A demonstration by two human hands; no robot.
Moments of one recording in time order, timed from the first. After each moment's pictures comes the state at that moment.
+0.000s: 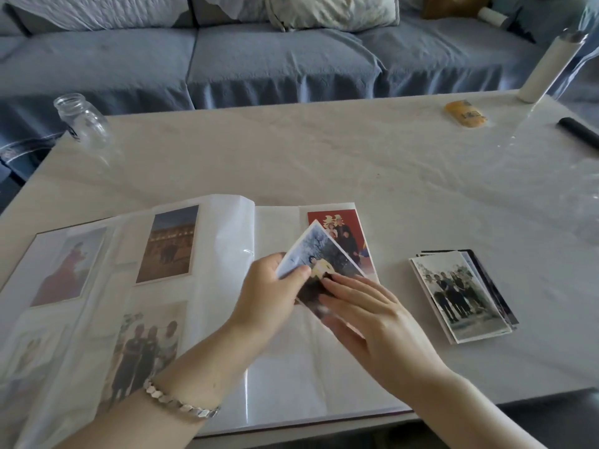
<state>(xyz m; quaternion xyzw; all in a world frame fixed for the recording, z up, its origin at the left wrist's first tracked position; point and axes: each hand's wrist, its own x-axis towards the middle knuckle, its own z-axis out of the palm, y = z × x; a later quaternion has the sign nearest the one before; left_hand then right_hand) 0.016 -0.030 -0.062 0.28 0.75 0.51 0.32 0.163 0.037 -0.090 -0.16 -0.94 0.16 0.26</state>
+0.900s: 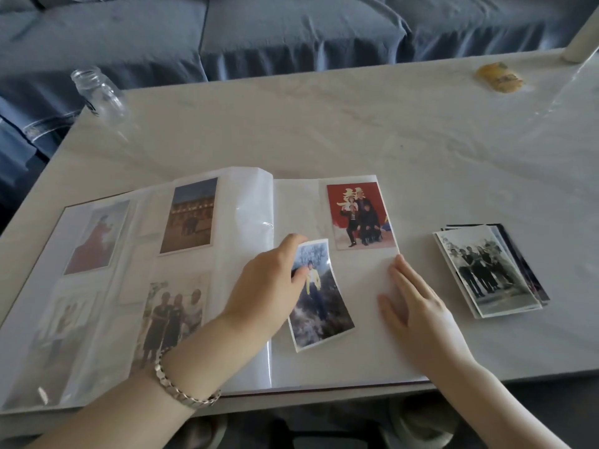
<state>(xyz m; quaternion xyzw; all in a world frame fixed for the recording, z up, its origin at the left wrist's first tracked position) -0.002 -0.063 -0.077 0.50 0.82 0.26 0.13 0.190 0.032 -0.133 -0.44 -0.85 0.28 0.11</state>
